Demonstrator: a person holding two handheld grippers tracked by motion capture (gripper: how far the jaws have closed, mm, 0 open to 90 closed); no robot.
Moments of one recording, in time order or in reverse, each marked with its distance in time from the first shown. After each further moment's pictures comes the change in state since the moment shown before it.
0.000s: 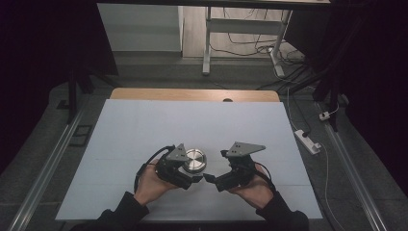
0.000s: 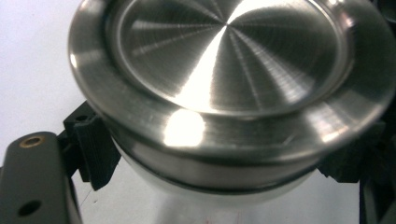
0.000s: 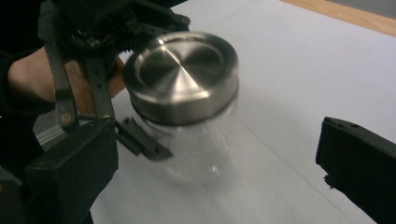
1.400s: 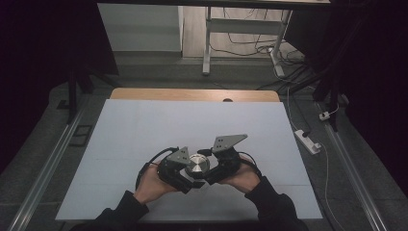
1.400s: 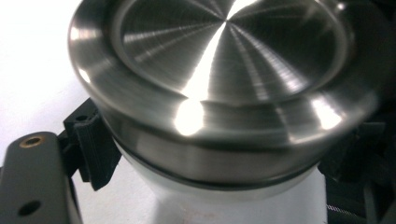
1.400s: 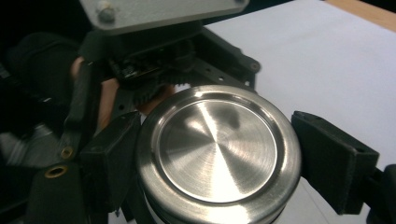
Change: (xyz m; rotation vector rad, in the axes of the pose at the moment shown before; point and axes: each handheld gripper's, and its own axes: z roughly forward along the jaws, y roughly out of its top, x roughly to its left) left arm 0.000 0.001 0.004 0.010 -0.150 0.067; right arm -0.012 0.017 0.038 -0.002 0.309 -0.151
